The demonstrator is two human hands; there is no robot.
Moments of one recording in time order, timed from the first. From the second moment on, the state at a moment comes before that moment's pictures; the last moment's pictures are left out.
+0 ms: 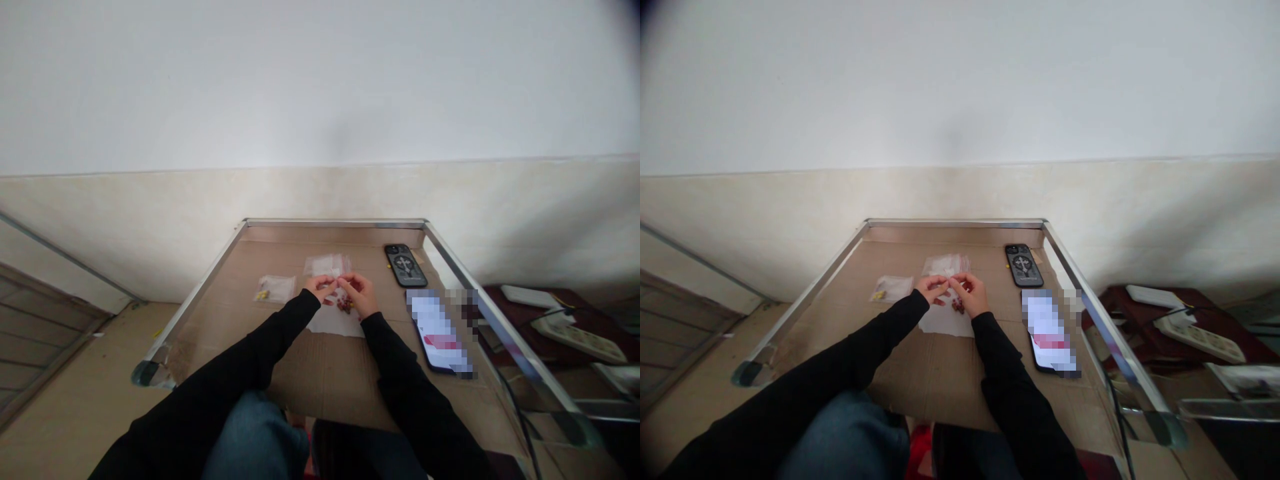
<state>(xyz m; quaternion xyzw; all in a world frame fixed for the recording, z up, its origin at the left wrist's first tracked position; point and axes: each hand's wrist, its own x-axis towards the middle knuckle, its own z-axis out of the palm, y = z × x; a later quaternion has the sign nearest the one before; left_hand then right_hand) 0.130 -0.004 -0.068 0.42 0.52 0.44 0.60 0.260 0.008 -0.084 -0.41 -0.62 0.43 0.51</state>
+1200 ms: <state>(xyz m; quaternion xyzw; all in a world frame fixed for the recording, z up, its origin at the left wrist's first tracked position) 0.129 -0.006 -0.061 0.73 0.60 0.25 0.21 0.258 0.003 -0.087 -0.49 -0.69 0.29 0.45</state>
